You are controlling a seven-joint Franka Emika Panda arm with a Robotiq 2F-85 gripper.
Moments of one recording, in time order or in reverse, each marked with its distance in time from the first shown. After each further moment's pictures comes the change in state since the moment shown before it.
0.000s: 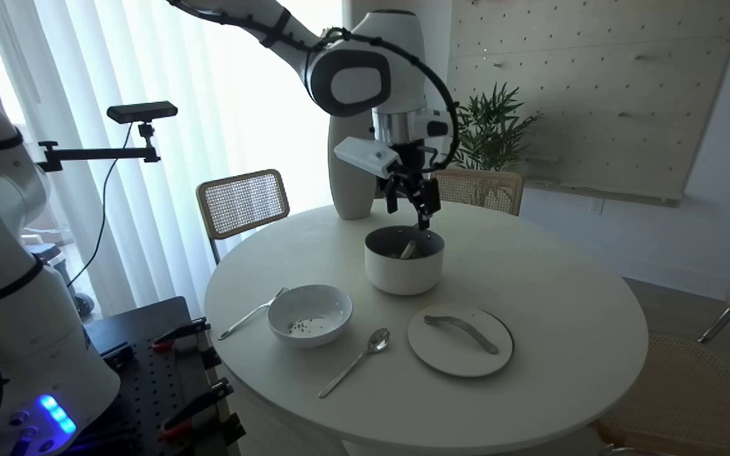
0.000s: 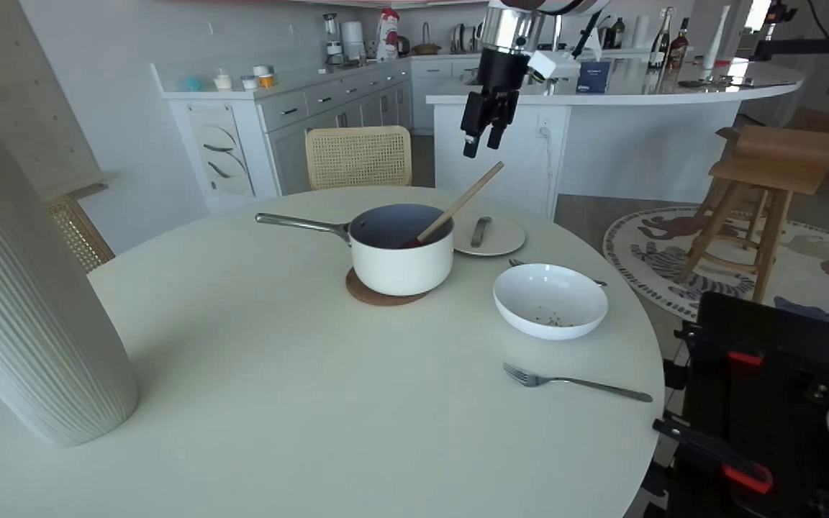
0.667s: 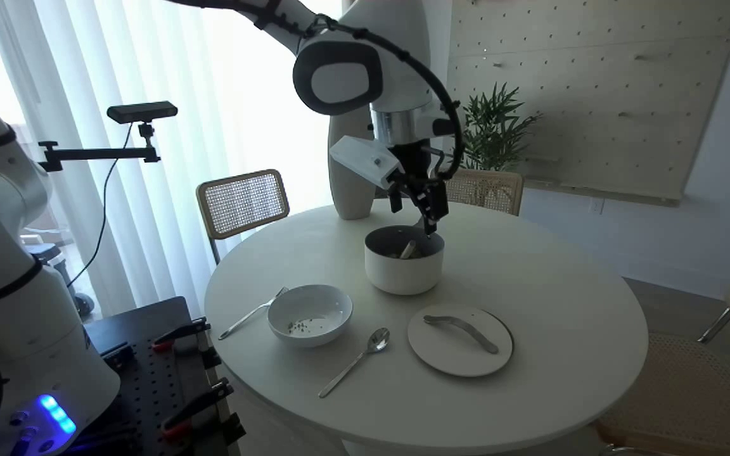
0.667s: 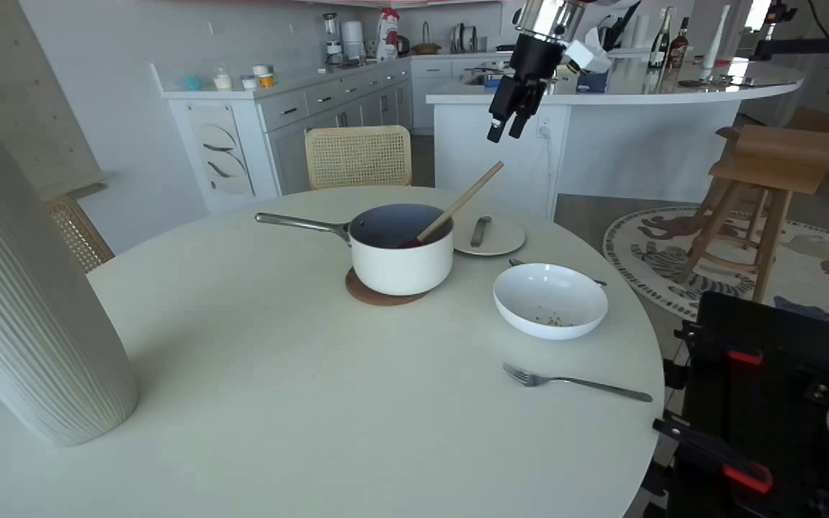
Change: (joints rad) arm -0.022 -0.077 -0.079 -0.075 0.159 0.028 -0.191
